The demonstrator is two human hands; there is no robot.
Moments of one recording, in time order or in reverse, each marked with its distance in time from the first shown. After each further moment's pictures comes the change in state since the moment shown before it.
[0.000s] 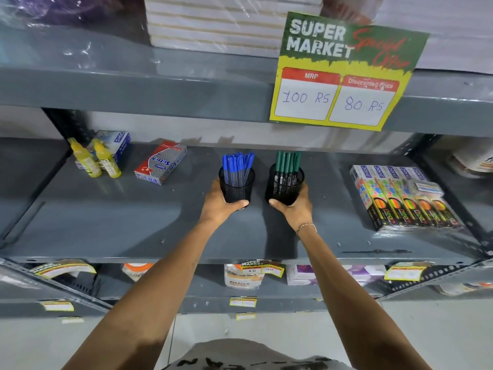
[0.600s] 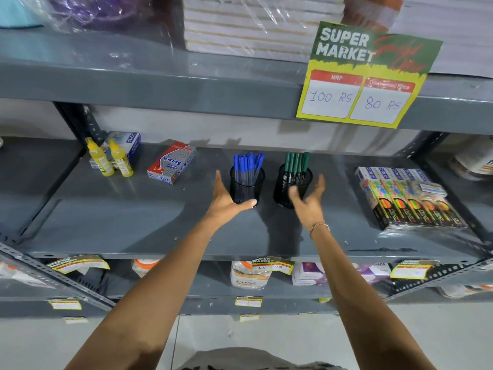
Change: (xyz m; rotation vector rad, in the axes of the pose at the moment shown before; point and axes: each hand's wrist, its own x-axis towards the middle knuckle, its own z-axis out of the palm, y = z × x) left_hand -0.013 0.003 -0.023 -0.054 -0.152 -0.069; right_hand -0.014 -0.016 -0.004 0.169 0.009 0.015
